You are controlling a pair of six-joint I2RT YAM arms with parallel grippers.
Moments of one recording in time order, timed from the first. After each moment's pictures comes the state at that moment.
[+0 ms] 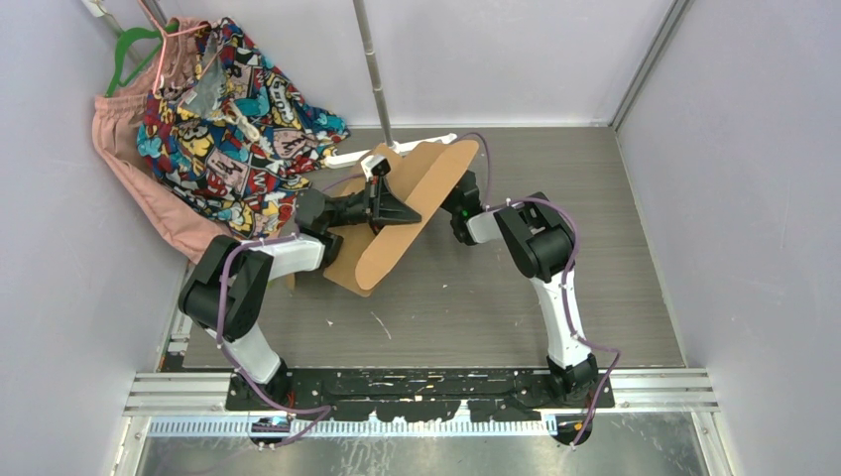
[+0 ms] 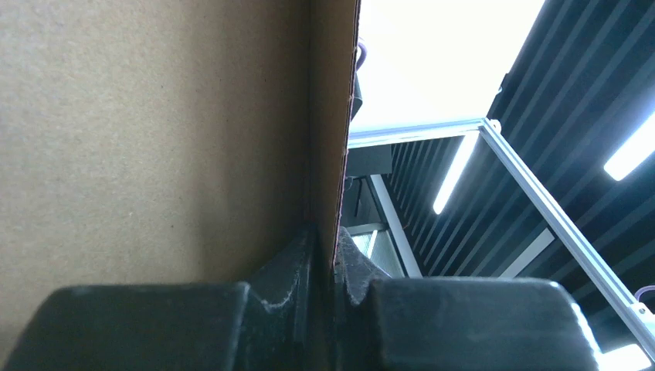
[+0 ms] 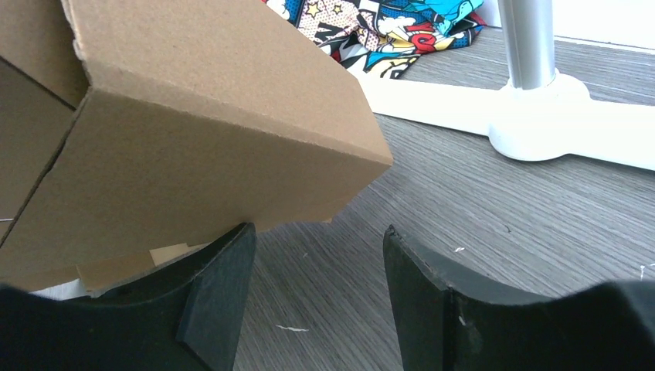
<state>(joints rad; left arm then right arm) -0.45 1.69 0.83 1.37 1.09 -2.02 0.50 2.27 1.26 1.08 -0.46 0.40</state>
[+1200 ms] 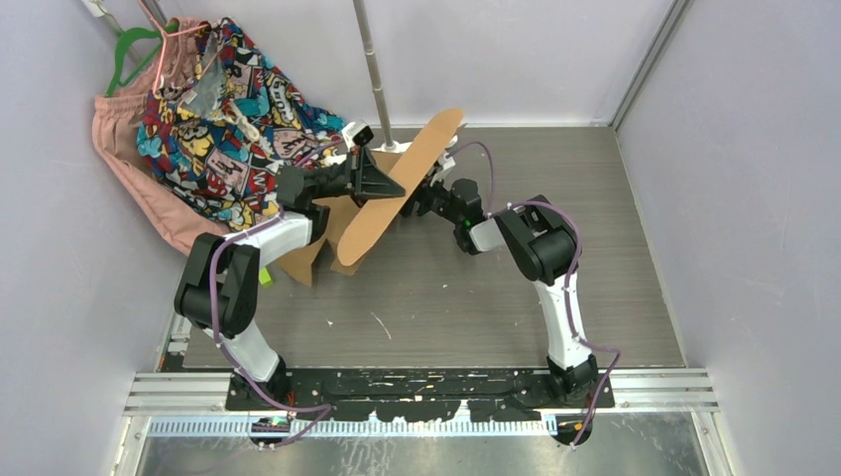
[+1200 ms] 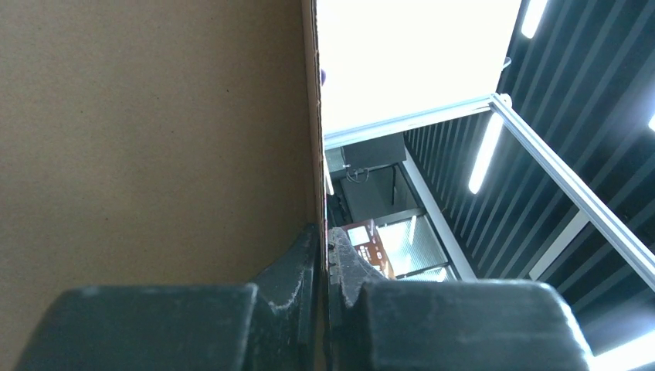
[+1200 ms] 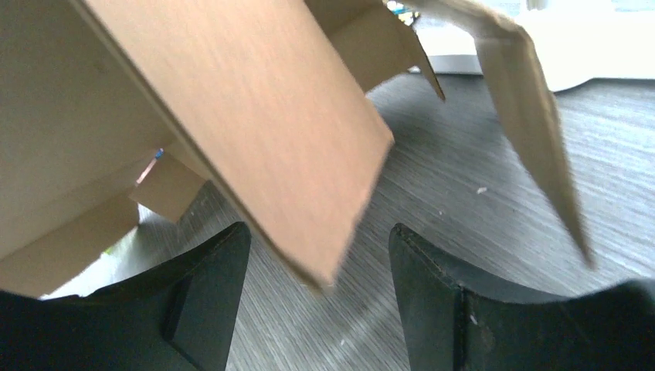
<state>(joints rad) -0.33 1.70 1.01 1.36 1.19 -2.05 0.51 2.24 1.15 1.09 -0.44 0.46</state>
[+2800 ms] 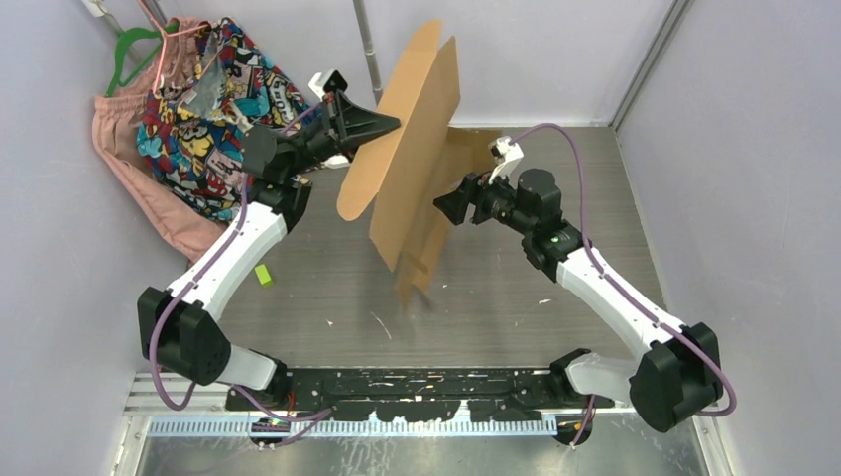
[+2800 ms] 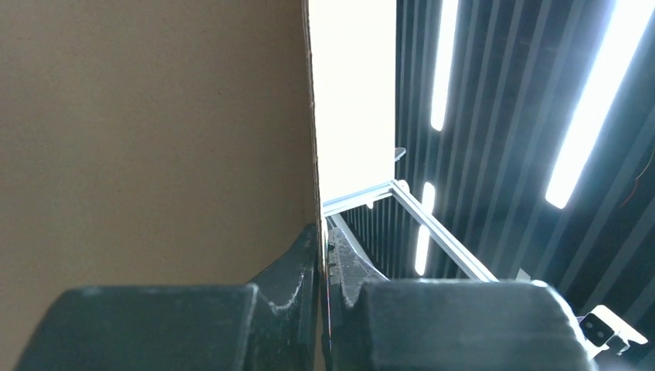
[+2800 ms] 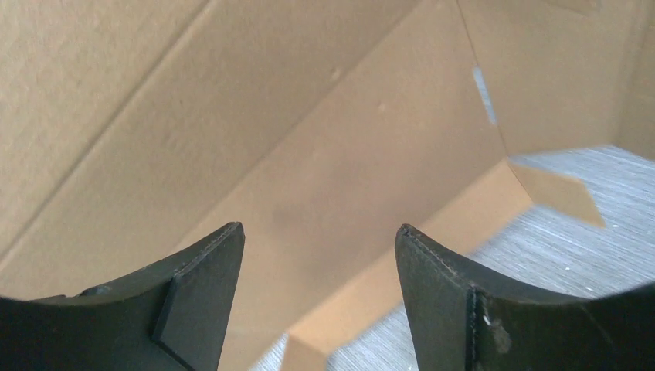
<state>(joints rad) -0.39 1.44 1.29 0.78 0.84 -2.05 0.45 1.20 0.88 0.14 -0.35 0.38</state>
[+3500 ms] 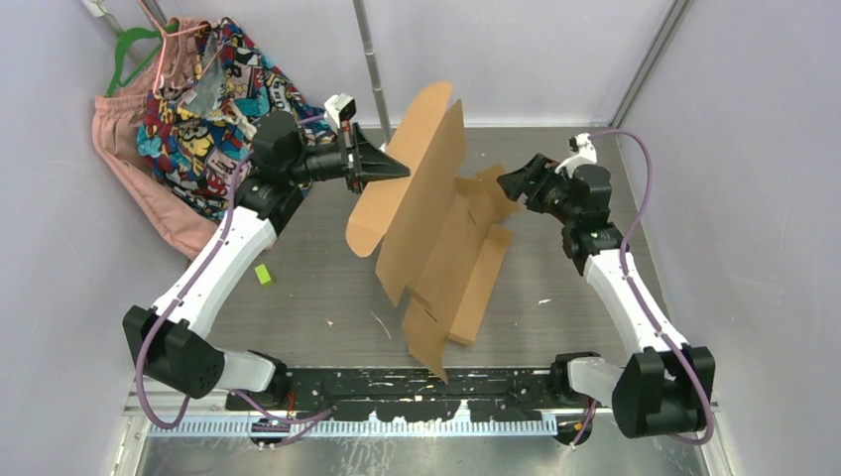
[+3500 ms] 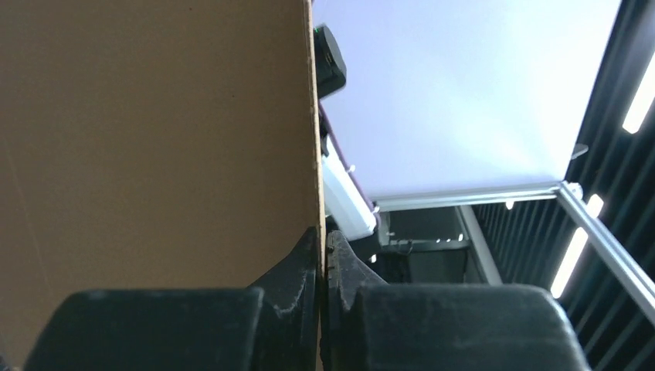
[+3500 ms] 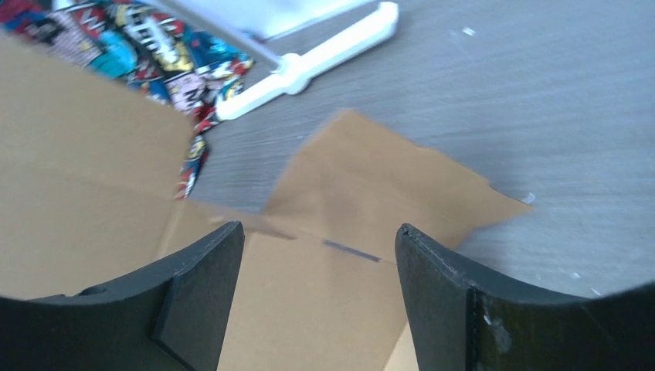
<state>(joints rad) -0.39 1.36 1.33 0.06 0.98 -1.43 0.10 1.12 0.86 0.03 -0.32 0.55</state>
